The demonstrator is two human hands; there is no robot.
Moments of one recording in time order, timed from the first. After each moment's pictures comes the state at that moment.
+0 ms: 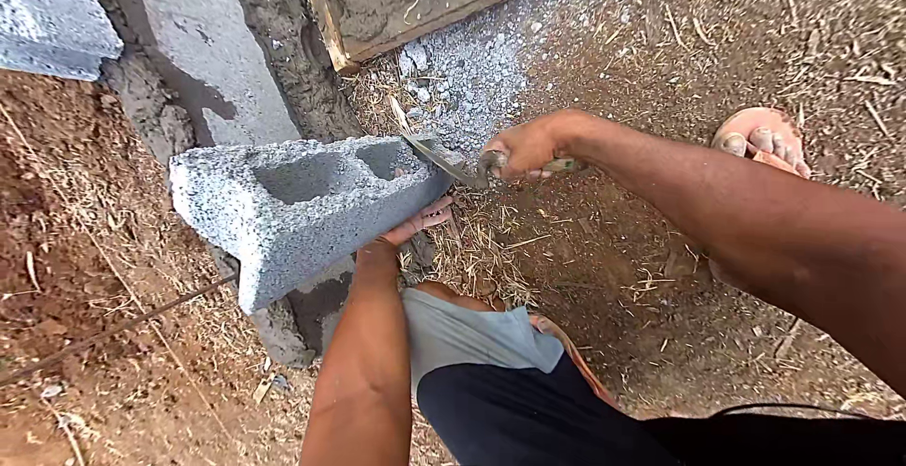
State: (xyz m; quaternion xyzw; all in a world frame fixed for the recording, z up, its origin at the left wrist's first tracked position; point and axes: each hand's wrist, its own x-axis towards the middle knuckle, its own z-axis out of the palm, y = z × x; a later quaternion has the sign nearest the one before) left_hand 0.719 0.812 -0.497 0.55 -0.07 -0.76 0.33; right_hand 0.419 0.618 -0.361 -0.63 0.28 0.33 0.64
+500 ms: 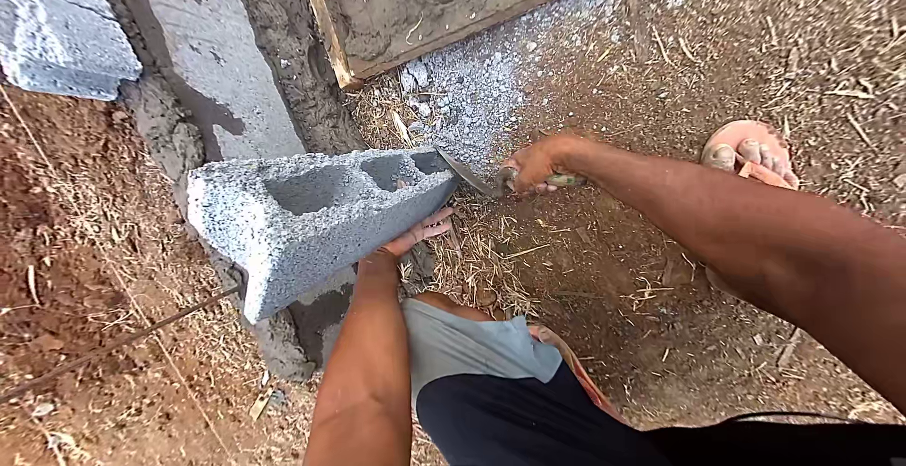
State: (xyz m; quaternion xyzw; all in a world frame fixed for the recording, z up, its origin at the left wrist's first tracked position) left_hand 0.721 0.805 -0.500 0.57 -0.06 -0.76 0.31; right_hand 0.429 0.640 -0.530 -0.56 0.33 0.31 0.69
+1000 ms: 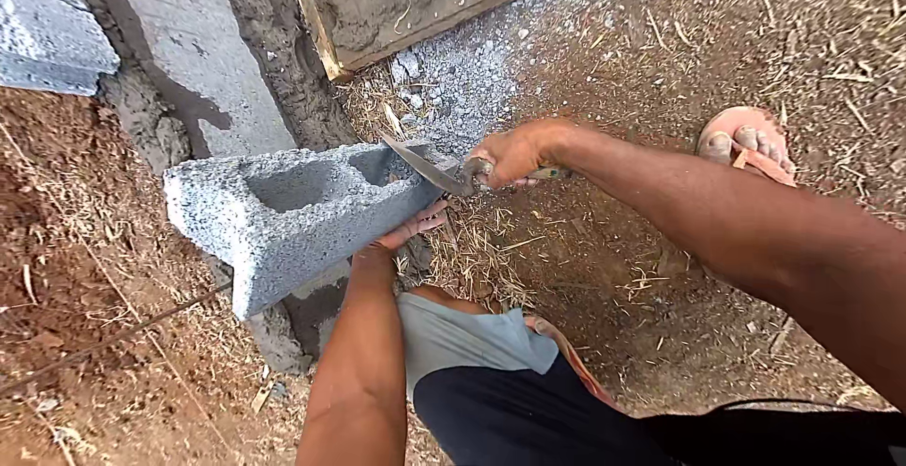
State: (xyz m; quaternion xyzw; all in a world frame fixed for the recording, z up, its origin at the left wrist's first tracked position) left_hand 0.726 0.813 -0.502 0.54 -0.10 -0.77 0.32; right_hand 0.442 0.638 -0.478 -0.62 0.27 0.24 0.70
